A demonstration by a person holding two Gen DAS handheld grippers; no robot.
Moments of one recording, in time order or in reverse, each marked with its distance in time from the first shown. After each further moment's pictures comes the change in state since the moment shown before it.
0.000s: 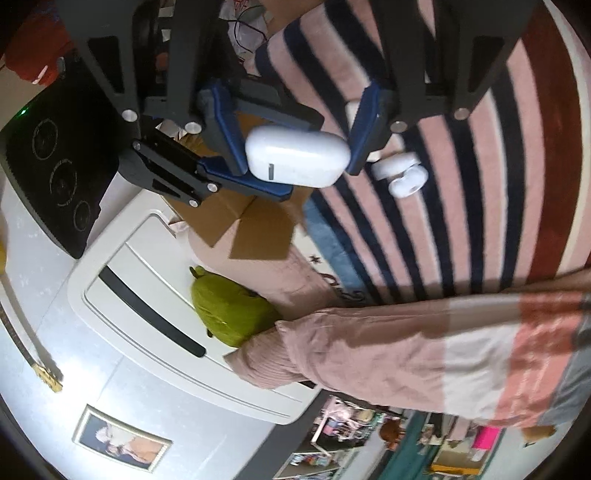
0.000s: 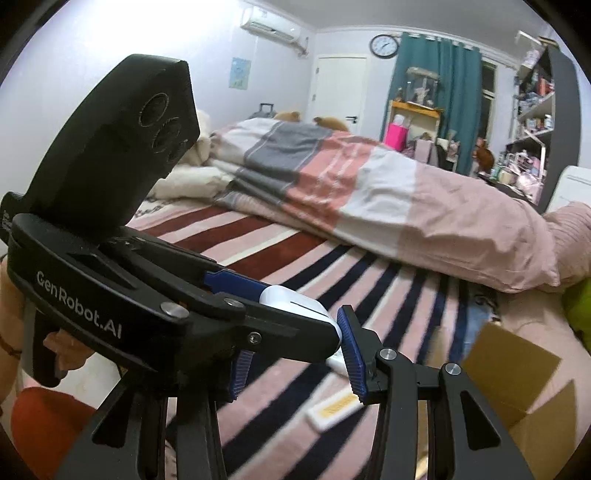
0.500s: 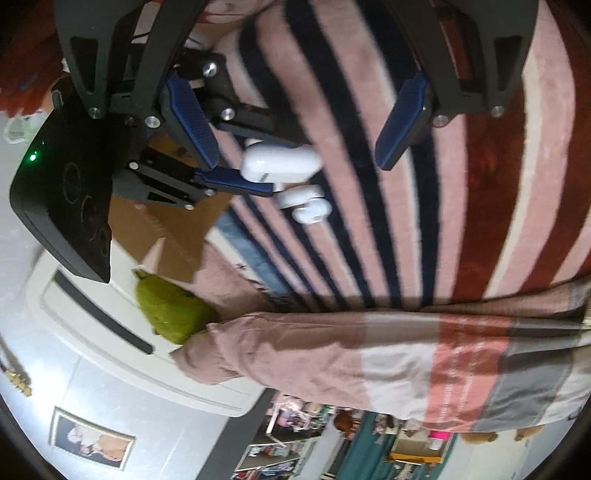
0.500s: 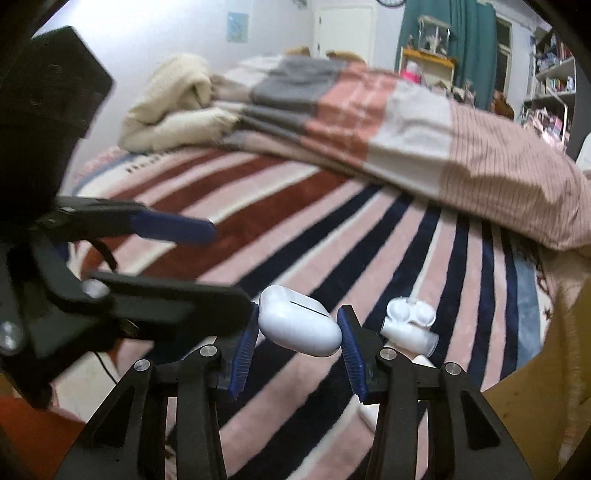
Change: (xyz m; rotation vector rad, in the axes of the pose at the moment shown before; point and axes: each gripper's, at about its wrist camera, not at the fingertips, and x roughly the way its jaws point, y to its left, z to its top) left arm -0.034 0.070 -0.058 -0.031 -0.049 0.186; right arm 0.083 0.036 -0.024 0.029 0.191 0.066
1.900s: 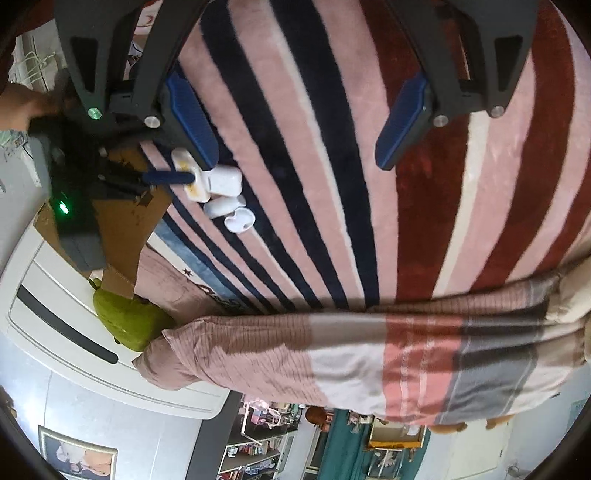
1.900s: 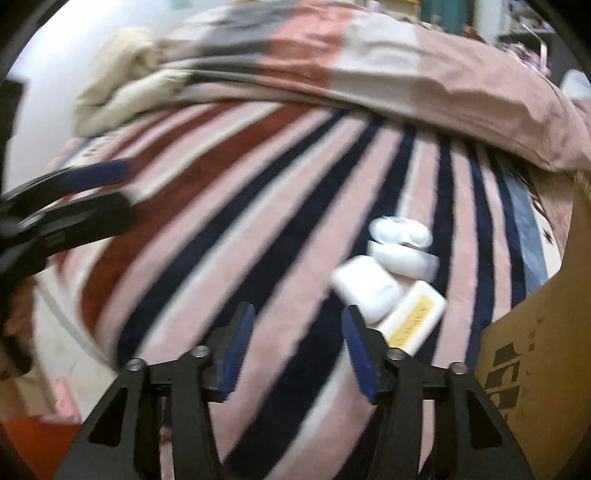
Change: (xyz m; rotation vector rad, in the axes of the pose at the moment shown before) left arm 0.005 0.054 -0.024 0.044 -0.025 0.203; right arm 0.045 -0.025 -0.029 0.188 0.252 -0.084
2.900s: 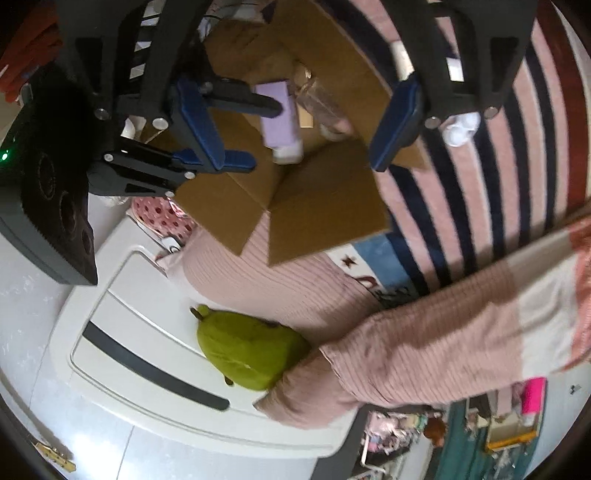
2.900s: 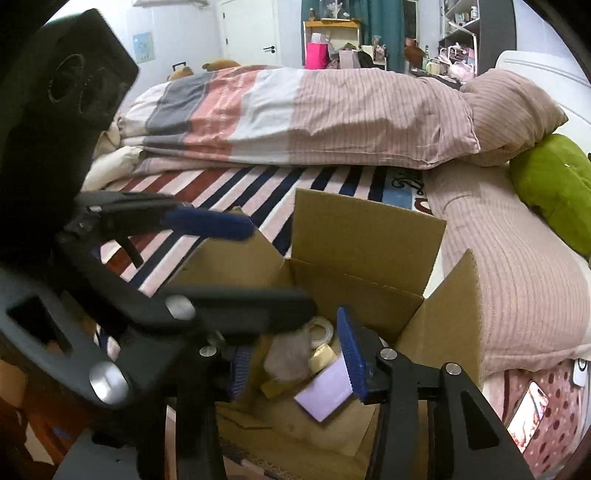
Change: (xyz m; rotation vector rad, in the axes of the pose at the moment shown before) left arm 0.055 -0.247 0.118 0.206 0.131 -0.287; right arm -0.164 -0.157 -0.037 0.103 -0.155 -0.027
